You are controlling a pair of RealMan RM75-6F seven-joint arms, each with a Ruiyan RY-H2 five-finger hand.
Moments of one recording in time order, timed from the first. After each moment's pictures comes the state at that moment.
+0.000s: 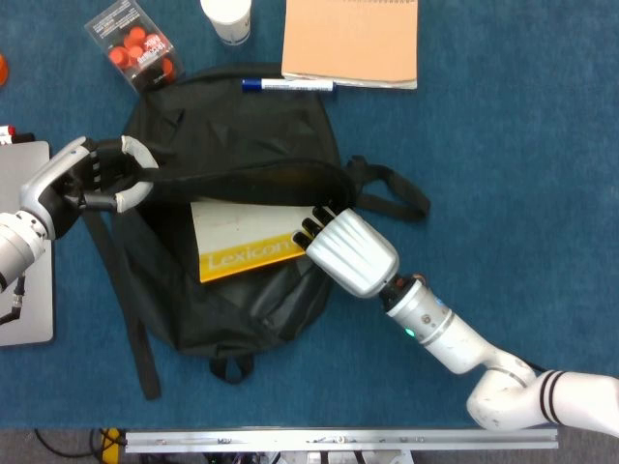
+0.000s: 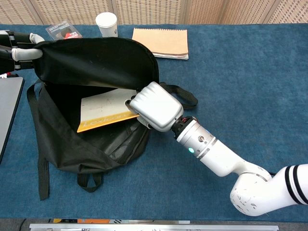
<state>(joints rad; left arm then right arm) -0.61 -0.85 -0.13 -1.79 1.54 0.62 -1.66 0.66 -2.11 0.08 -1.00 -1.72 1.20 -0.52</state>
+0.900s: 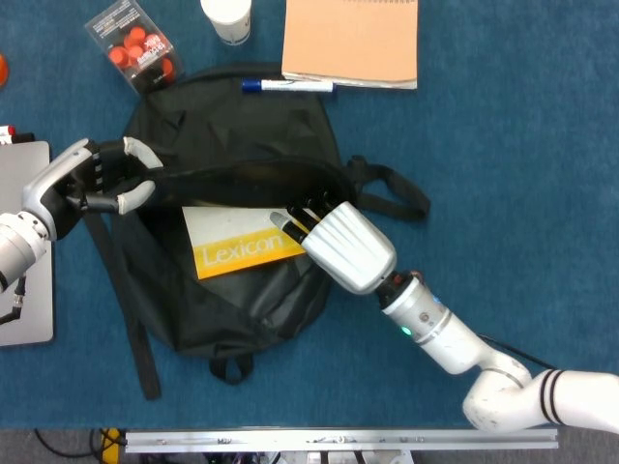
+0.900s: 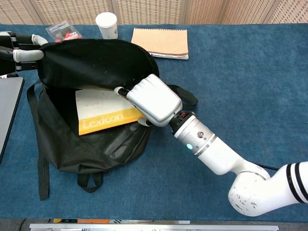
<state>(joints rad) -0.66 -0.85 -0.07 -1.78 1.54 0.65 -1.67 0.67 -2.06 0.08 -1.11 -1.69 1.22 -0.53</state>
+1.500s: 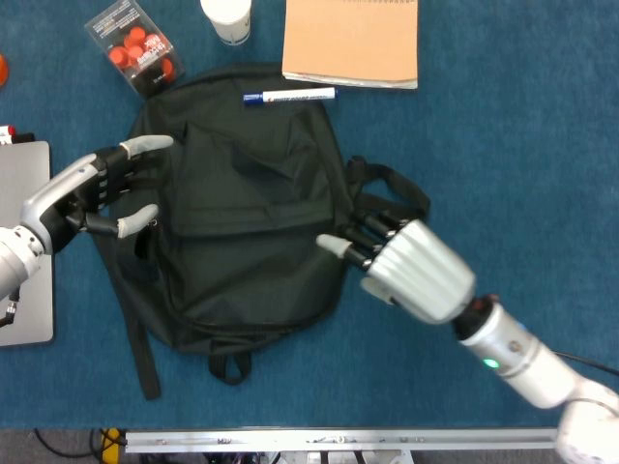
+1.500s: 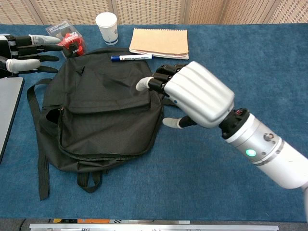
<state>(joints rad) -0.67 -0.83 0.04 -1.76 1.72 0.80 -1.71 0.56 -1.67 -0.04 -1.60 -1.78 1.34 -0.51</state>
